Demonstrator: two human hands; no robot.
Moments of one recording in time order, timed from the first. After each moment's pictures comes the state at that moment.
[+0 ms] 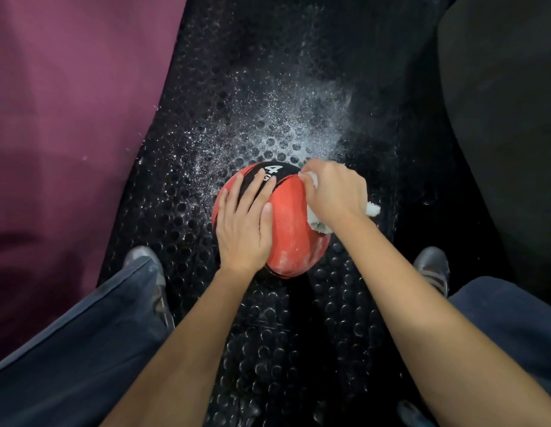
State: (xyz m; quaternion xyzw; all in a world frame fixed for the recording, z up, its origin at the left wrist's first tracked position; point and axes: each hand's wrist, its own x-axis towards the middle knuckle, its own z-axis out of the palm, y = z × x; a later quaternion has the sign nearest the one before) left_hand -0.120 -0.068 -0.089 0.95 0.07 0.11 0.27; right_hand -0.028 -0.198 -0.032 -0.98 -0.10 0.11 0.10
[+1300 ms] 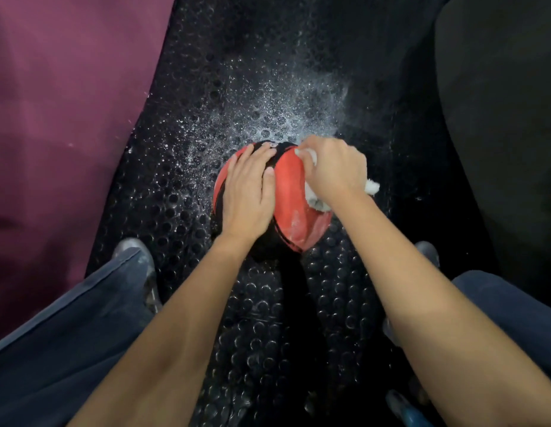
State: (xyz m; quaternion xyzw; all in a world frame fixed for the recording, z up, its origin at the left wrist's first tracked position) left_hand -0.081 -0.070 -0.075 0.92 0.08 0.07 0.37; right_hand -0.007 -0.196 -0.028 -0.99 -0.11 0.09 0.08
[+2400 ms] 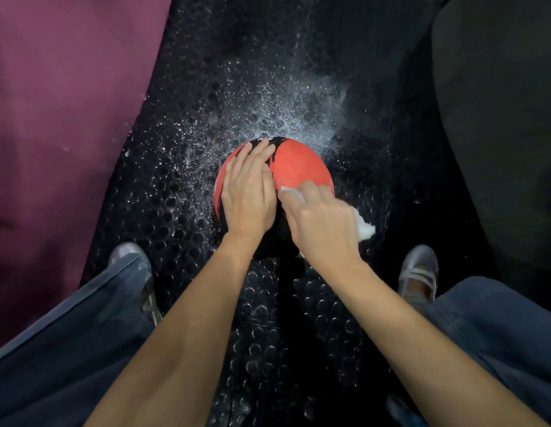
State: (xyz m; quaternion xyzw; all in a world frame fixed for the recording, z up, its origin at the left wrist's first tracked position) left_hand -0.068 -0.080 -0.084 0.91 0.13 0.14 0.37; right_hand -0.081 -0.198 -0.033 -0.96 -0.25 -0.12 0.02
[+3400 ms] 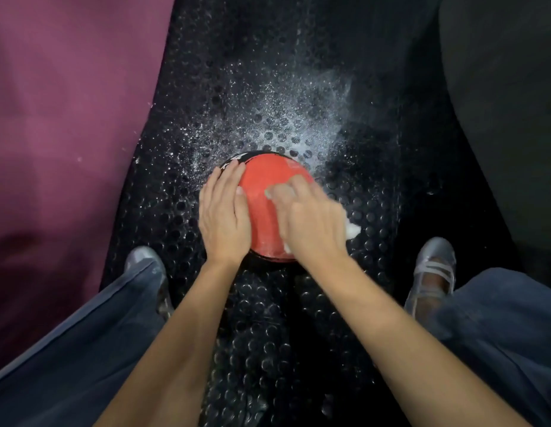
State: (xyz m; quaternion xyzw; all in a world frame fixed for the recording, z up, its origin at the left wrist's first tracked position) left_hand -0.111 -0.048 -0.086 0.90 0.17 0.11 0.38; right_hand -0.084 -0.176 -0.034 -0.97 -0.21 -0.02 0.12
